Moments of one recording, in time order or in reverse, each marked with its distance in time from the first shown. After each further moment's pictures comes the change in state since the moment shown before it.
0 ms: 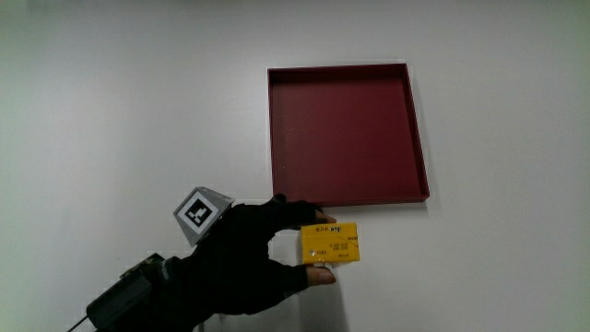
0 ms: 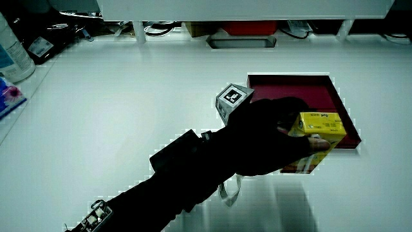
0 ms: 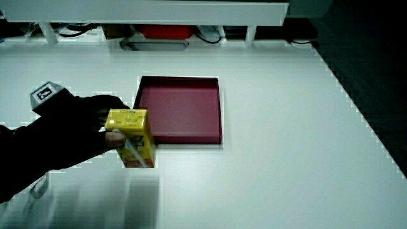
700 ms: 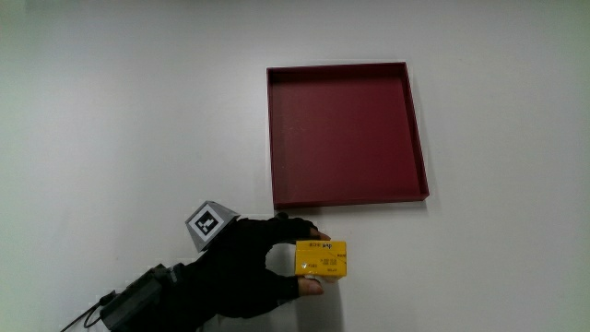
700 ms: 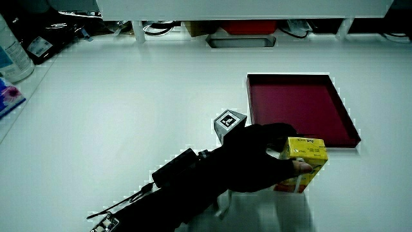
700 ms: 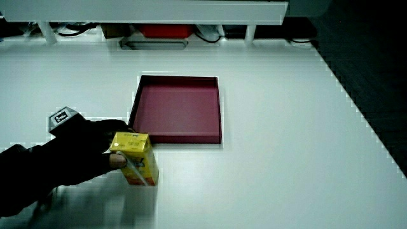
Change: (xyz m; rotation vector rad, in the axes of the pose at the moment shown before) arm -0.061 -0.012 -0.012 -0.064 -0.095 0.027
